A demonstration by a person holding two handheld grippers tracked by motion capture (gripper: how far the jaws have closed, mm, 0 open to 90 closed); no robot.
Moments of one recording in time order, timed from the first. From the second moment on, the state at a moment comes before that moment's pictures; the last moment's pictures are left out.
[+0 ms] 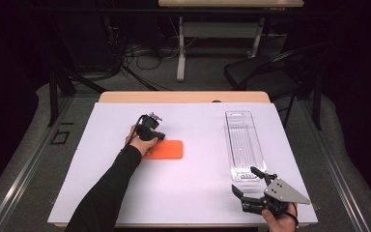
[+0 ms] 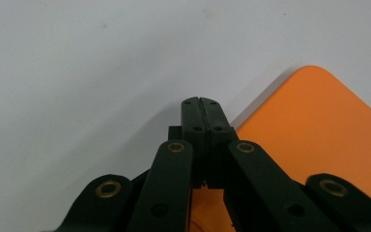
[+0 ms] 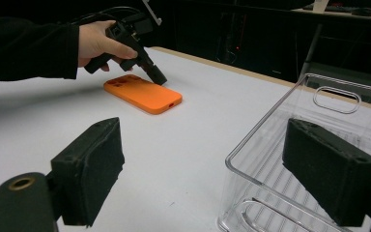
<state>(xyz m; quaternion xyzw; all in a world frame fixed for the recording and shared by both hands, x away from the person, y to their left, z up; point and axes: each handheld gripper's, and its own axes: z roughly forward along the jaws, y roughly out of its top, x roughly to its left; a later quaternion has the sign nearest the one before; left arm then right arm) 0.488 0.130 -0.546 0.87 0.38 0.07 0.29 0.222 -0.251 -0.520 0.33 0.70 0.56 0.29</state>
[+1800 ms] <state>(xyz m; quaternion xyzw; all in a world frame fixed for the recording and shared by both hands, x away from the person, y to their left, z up) 0.404 0.129 -0.542 0.91 0.29 0.00 0.28 0.221 -0.249 -0.520 0.33 0.71 0.56 0.28</state>
